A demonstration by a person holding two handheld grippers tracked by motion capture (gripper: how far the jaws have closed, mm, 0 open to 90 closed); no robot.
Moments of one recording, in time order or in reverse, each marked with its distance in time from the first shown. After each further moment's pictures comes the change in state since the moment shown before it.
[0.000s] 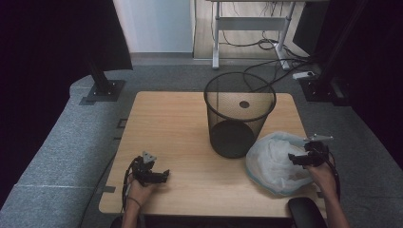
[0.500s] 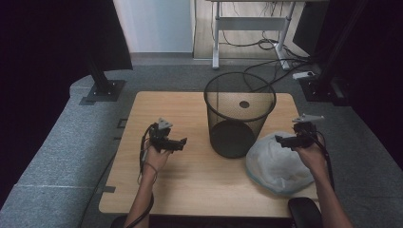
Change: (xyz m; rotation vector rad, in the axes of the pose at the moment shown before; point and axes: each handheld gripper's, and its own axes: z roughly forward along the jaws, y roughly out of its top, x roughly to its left) left arm -0.020 0.132 0.020 -0.177 -0.088 0.057; right arm 0.033 0.084 -0.013 -0.122 0.085 -0.073
